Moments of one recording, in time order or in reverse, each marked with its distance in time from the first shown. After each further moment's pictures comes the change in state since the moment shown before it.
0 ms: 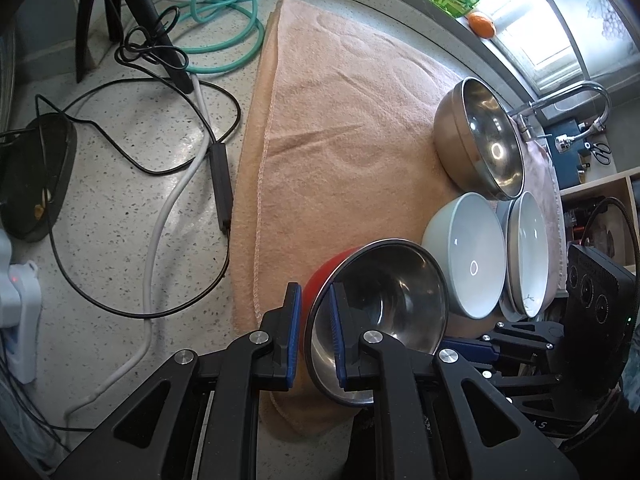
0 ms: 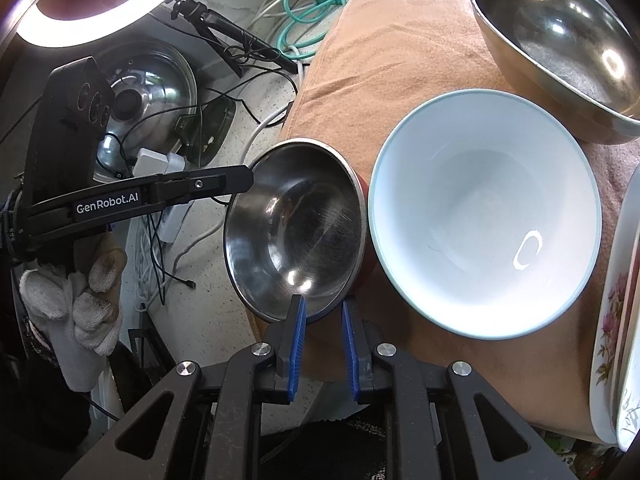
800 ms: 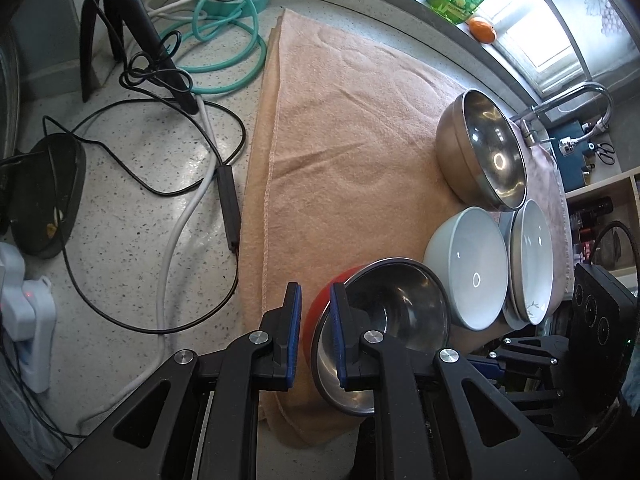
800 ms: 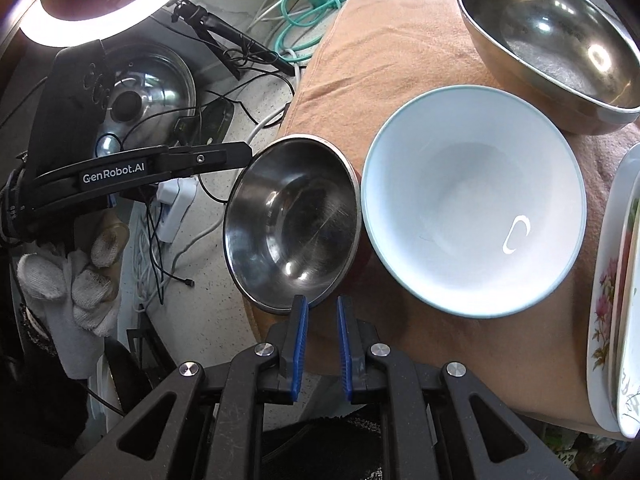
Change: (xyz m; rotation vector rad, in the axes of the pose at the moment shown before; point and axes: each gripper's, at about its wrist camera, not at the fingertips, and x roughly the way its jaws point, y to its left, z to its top) left arm -0.008 0.000 0.011 0.020 -0.032 0.034; right arm -0.007 -0.002 -0.006 0.004 -0.014 -0.011
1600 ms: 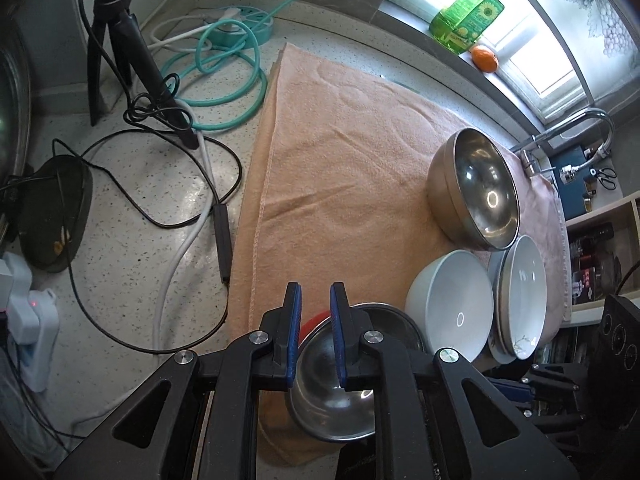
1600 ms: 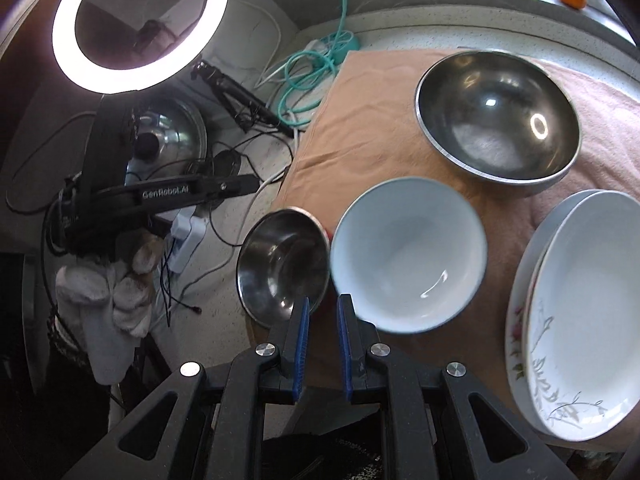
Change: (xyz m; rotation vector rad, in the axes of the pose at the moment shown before) left arm -0.008 -0.014 0.015 -0.020 -0.082 0.023; right arm -0.062 -0.007 -0.001 -0.031 -0.136 -0.007
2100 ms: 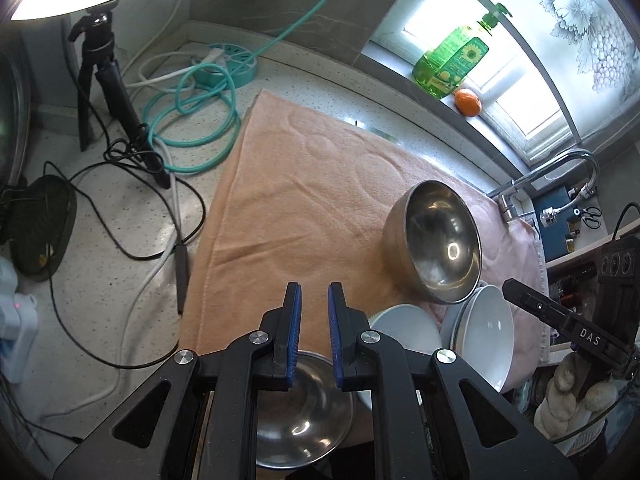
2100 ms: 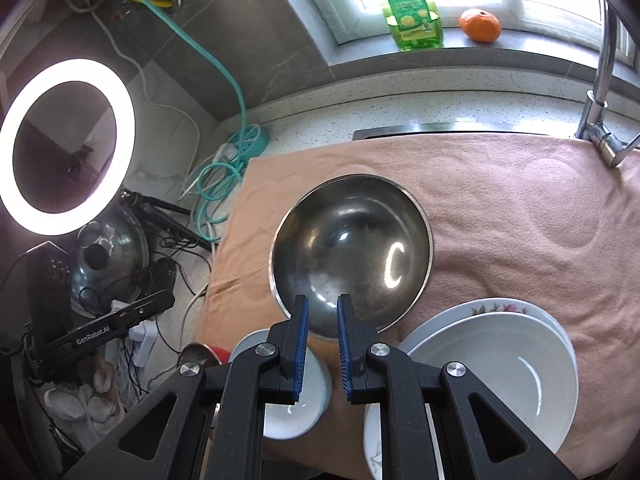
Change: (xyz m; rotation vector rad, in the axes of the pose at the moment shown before) left arm -0.015 -0.030 0.018 -0.080 -0.136 -0.043; right arm -0.077 -0.079 0.075 0.134 -0.215 -0.144
